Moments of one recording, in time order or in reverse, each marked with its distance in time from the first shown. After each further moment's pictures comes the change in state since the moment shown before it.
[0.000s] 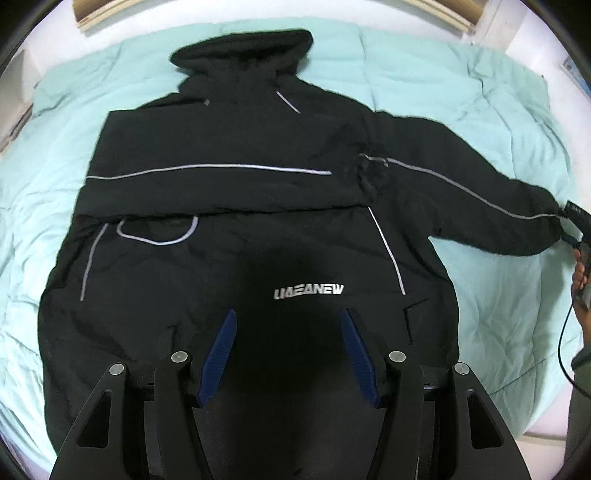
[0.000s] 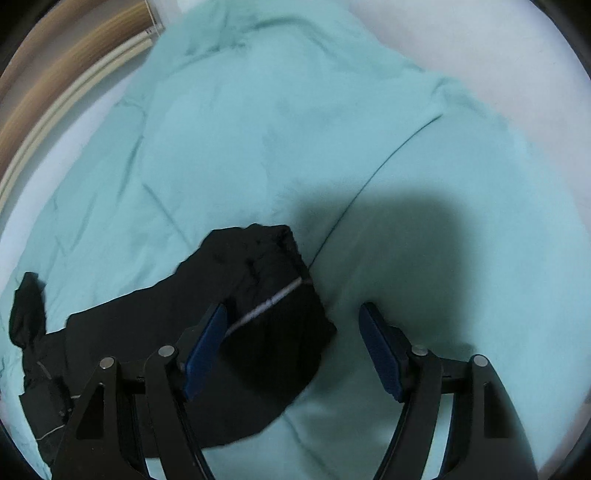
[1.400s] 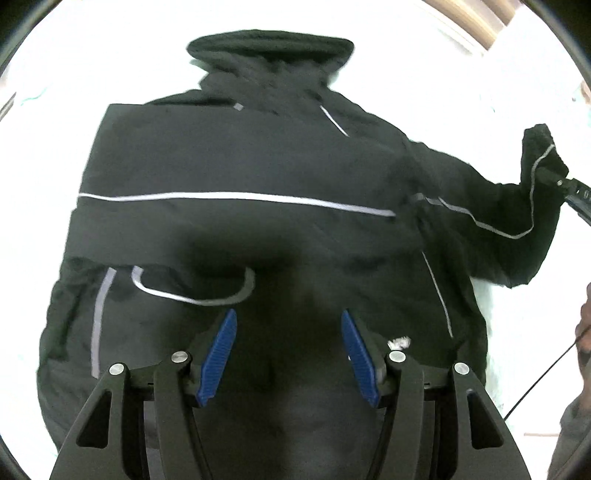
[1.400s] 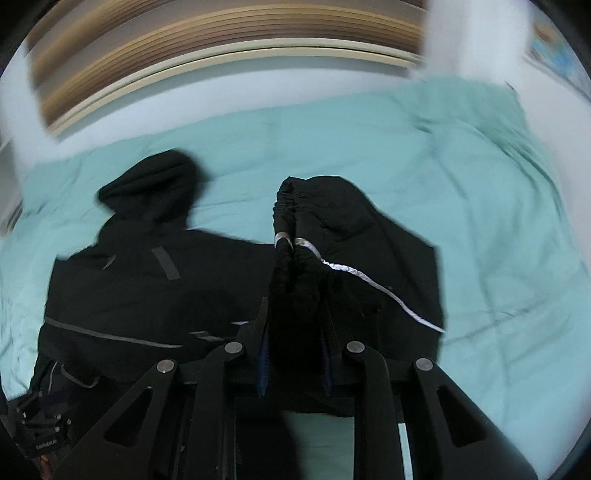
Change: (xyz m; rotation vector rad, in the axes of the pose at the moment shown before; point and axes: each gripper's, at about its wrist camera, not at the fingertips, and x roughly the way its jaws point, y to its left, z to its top) left arm 0.029 0.118 0.055 -0.032 -0.036 -0.117; right arm -0.108 0.374 -0.178 -0.597 -0.128 0.187
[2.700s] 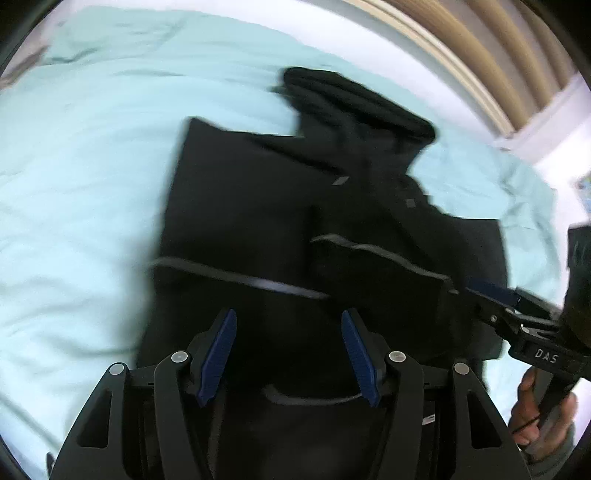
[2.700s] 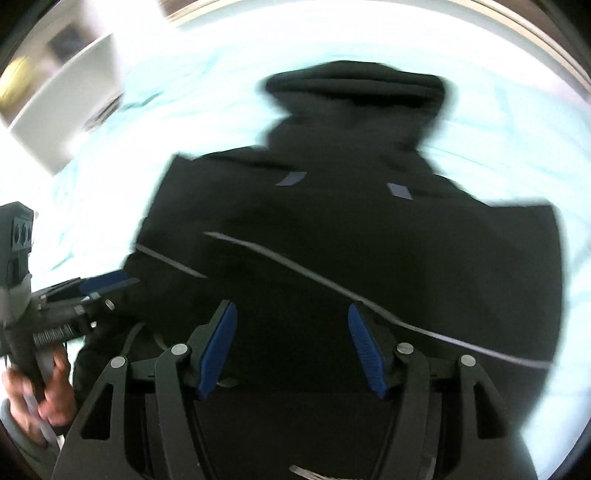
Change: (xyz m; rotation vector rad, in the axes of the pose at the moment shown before) left arm 0.022 0.137 0.067 -0.152 -0.105 -0.159; right arm 0.089 0.186 -0.019 -0.236 0.234 0.357
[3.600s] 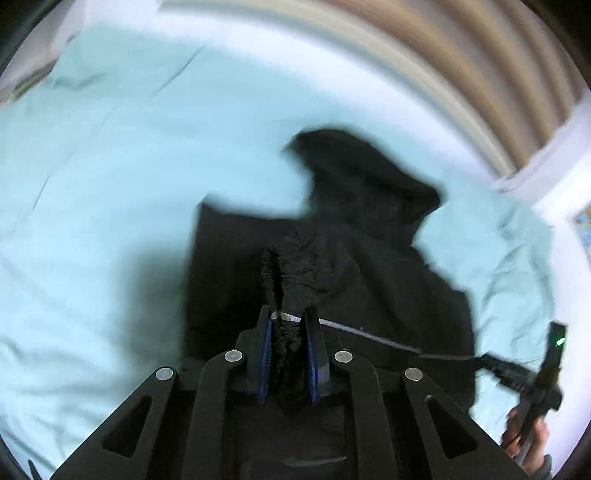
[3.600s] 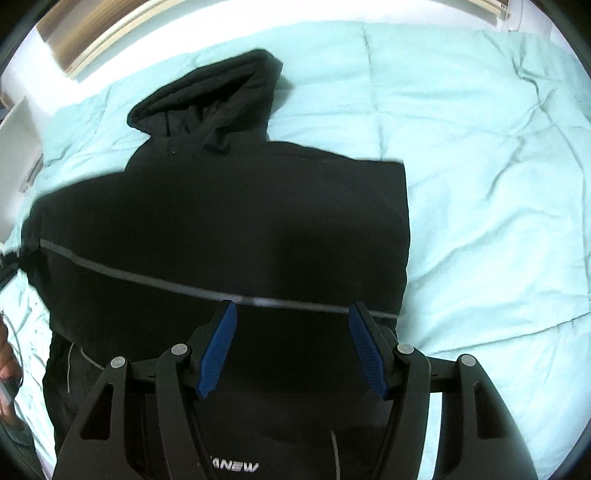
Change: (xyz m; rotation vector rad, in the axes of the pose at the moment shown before) left arm -0.021 0.022 0.047 -0.056 -0.076 0.061; right arm 0.000 -0.118 -0.025 0.227 0.018 -0.150
